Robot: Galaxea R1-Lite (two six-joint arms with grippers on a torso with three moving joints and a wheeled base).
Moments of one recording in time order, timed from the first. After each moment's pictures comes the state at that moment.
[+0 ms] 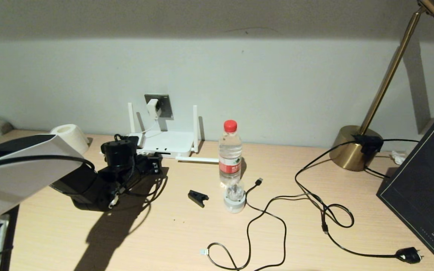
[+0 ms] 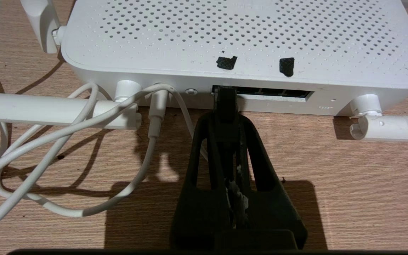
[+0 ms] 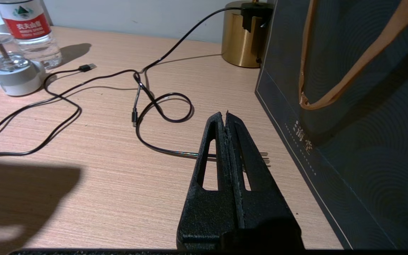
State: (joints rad) left arm -0.16 2.27 -1.05 -0.99 0.02 0.00; right arm 0.00 0.00 0.00 -0.09 0.02 -0.03
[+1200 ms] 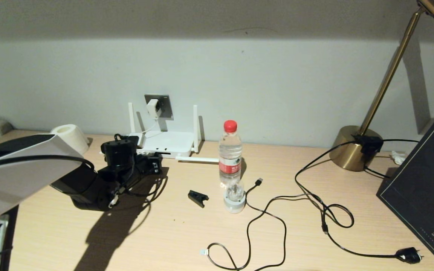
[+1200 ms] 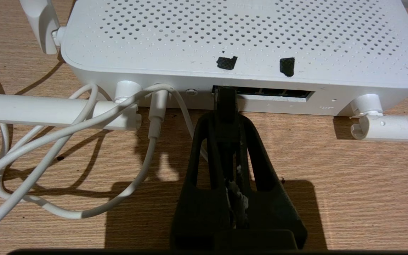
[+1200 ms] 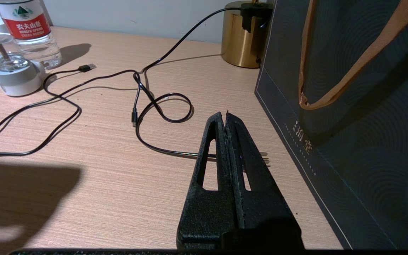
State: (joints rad) left arm -0.16 2.27 -1.06 -0.98 0.02 0.00; right arm 0.00 0.00 0.00 -0.09 0.02 -0.03
